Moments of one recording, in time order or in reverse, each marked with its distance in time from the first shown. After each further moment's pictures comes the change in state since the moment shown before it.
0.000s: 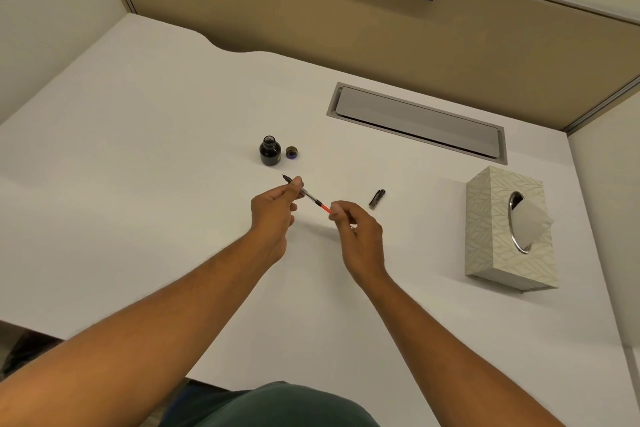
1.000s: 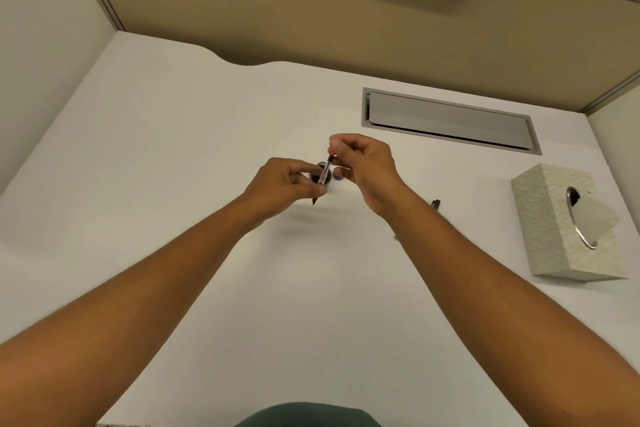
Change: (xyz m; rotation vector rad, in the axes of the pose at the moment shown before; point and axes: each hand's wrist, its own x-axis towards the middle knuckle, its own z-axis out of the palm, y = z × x) left_hand 0.109 0.144 -0.103 0.673 -0.656 0.328; right_hand 0.128 -0.137 0.114 0.365 -0.041 0.238
